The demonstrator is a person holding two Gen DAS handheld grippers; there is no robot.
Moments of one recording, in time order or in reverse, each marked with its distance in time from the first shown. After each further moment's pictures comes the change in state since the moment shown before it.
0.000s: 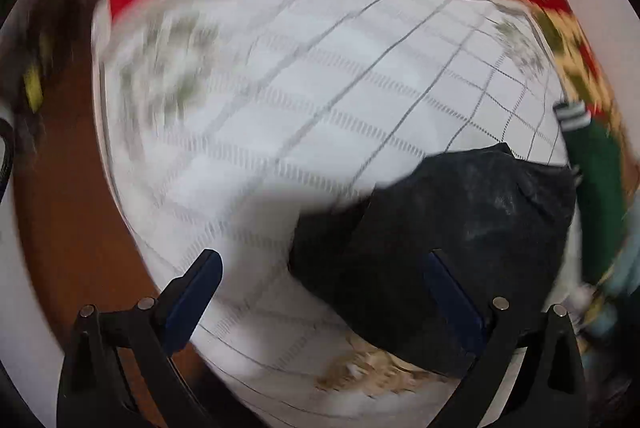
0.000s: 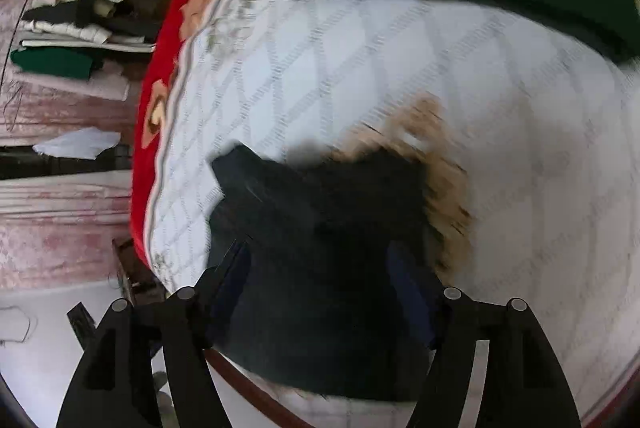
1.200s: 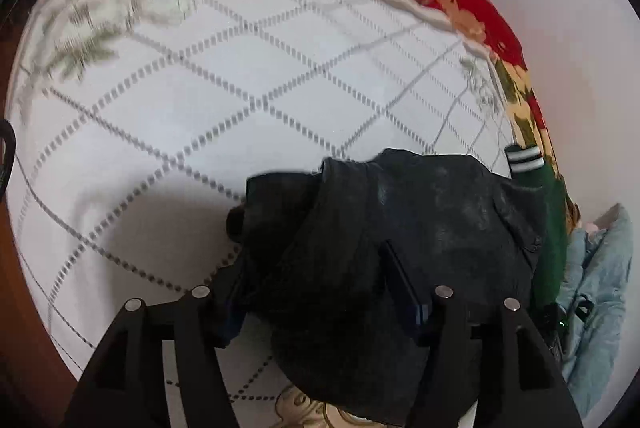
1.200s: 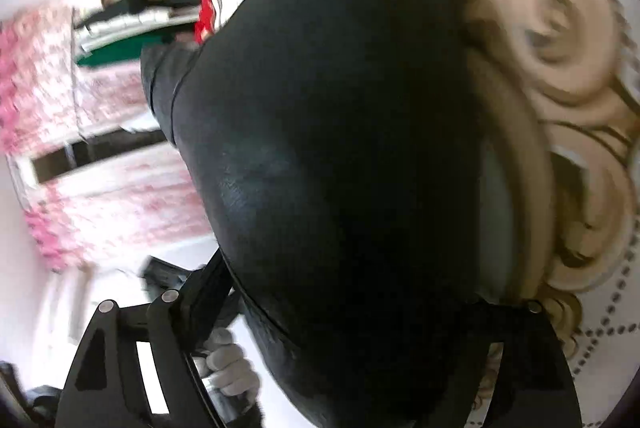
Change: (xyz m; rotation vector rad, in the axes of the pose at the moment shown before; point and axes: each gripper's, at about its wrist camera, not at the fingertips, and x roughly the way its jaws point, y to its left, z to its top) left arm 0.043 -0.004 -0.002 -0.038 -0.183 -0.271; right arm 0.152 -0.009 0.007 -0.012 0.222 0.483
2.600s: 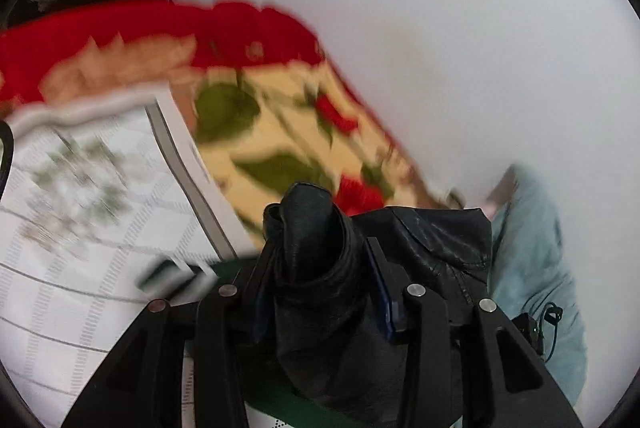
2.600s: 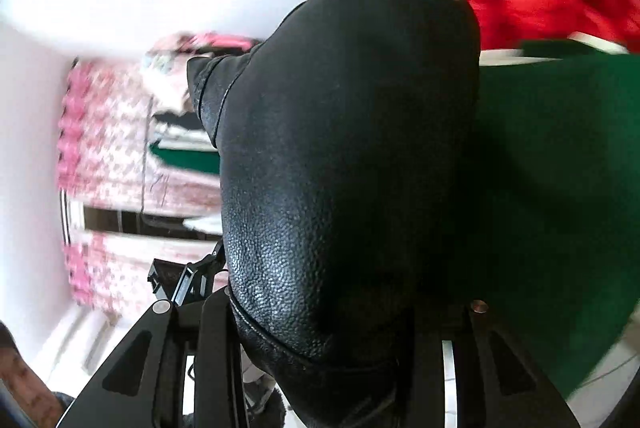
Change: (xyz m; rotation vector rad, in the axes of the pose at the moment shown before) left arm 0.121 -0.423 0.060 0.361 -0.066 -0.409; right arm -0.387 0.030 0.275 -0.027 -0.412 0.131
